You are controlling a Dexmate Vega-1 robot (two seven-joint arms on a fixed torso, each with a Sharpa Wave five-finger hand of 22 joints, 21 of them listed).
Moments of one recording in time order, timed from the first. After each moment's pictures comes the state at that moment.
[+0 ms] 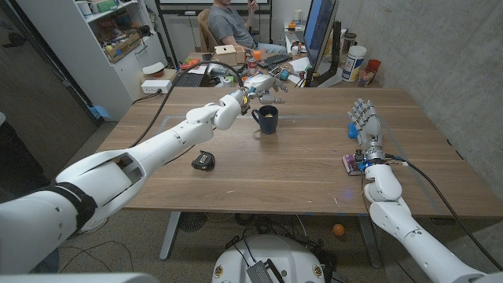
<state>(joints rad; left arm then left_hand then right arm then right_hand) 0.28 0.48 0.93 -1.25 0.63 -0.15 0.24 0.99 -0.04 0.18 -0.02 0.18 0.71 -0.15 0.19 0.21 0.59 -0.10 0.23 0.49 0.71 -0.07 0.19 0.34 0.66 0.07 0.91 0.16 -1.04 -0.45 -0.25 -1.30 0.59 0.69 -0.08 0.04 0.08 0.35 0.13 0.23 0.11 0.00 0.19 0.18 0.14 0.06 0.20 0.19 0.11 0.05 0.20 0.18 0.20 0.04 0.19 0.17</state>
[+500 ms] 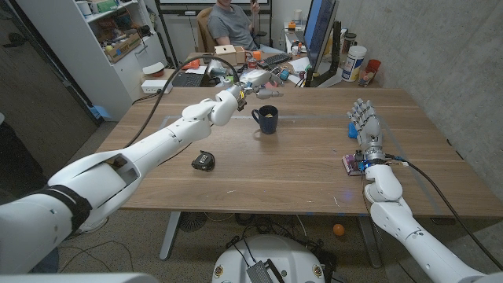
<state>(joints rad) 0.30 0.50 0.89 -1.32 0.62 -0.10 0.20 0.91 0.02 0.18 0.03 0.18 0.67 -0.14 0.19 0.21 0.55 -0.08 0.21 0.47 0.62 -0.06 0.19 0.31 0.58 0.13 0.81 0.16 -1.05 -0.45 -0.25 -1.32 0.59 0.68 -0.09 0.04 0.08 0.35 0.13 0.23 0.11 -0.01 0.19 0.18 0.14 0.05 0.20 0.19 0.11 0.05 0.20 0.18 0.20 0.04 0.19 0.17</state>
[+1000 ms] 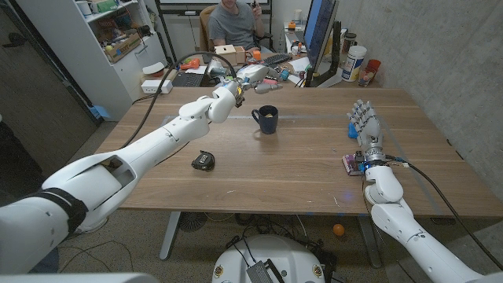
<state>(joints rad) 0.32 0.53 0.85 -1.39 0.61 -0.07 0.19 0.81 0.10 0.21 0.07 0.18 0.62 -0.12 0.19 0.20 0.48 -0.07 0.20 0.44 0.44 -0.04 0.18 0.24 0.43 0.21 0.67 0.16 -1.07 -0.46 -0.24 -1.34 0.58 0.66 -0.10 0.04 0.08 0.35 0.13 0.23 0.11 -0.01 0.19 0.18 0.14 0.05 0.20 0.19 0.11 0.05 0.20 0.18 0.20 0.04 0.19 0.17</state>
